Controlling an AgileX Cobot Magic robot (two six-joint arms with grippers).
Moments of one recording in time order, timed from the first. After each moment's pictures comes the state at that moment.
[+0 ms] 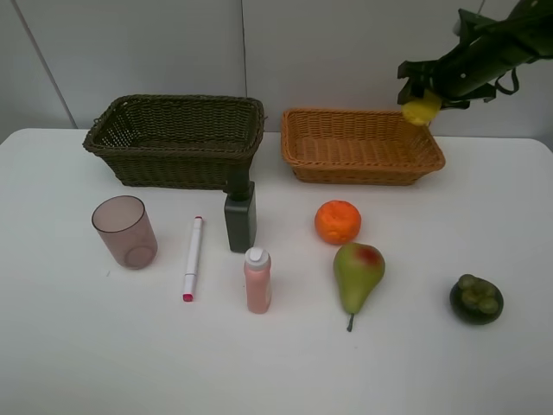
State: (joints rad) left arm -0.06 0.00 -0.45 0.04 1.16 -0.03; right arm 0.01 2.05 -1.55 0.39 0.48 -0.30
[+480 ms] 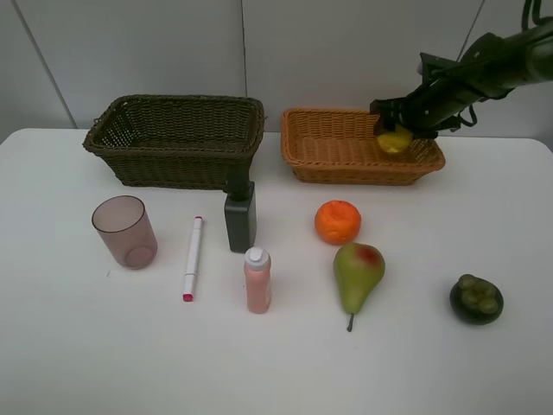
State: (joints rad) left arm -0.06 0.00 -0.45 0.04 1.16 -0.03; right arm 0.06 2.19 -1.55 0.38 0.38 -0.30
